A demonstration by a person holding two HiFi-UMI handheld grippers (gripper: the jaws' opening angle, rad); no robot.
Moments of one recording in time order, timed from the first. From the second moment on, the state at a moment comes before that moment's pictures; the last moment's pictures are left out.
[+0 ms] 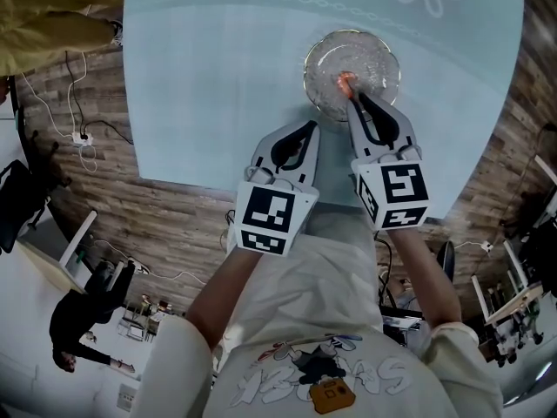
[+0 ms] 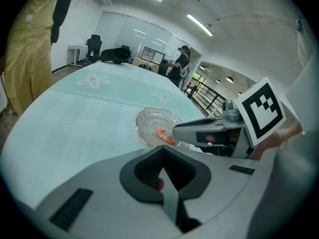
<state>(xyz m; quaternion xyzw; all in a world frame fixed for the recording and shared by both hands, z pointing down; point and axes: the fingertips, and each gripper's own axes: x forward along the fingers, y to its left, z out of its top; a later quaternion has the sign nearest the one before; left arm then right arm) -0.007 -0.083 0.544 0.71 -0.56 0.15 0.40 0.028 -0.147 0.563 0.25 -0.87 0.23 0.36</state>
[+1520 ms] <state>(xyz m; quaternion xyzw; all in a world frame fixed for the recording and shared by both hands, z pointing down) 0.003 -0.056 0.409 0.71 -0.61 0.11 0.33 0.028 -0.088 0.416 0.21 -0.92 0.23 0.25</state>
